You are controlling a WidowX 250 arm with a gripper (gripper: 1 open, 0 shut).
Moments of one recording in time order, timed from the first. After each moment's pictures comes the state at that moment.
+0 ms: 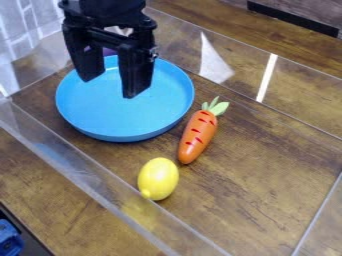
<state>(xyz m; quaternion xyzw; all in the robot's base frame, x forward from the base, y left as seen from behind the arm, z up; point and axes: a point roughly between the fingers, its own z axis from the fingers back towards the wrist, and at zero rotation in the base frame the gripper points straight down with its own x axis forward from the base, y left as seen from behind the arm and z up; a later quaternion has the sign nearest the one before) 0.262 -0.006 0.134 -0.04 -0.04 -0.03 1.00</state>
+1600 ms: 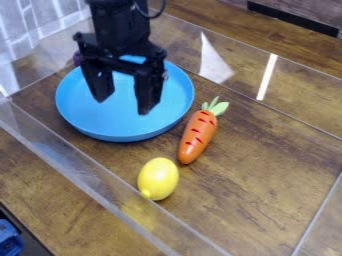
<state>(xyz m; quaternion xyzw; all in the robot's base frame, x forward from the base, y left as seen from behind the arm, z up) 0.281 -0.006 0.095 -0.05 -0.05 0.01 1.00</state>
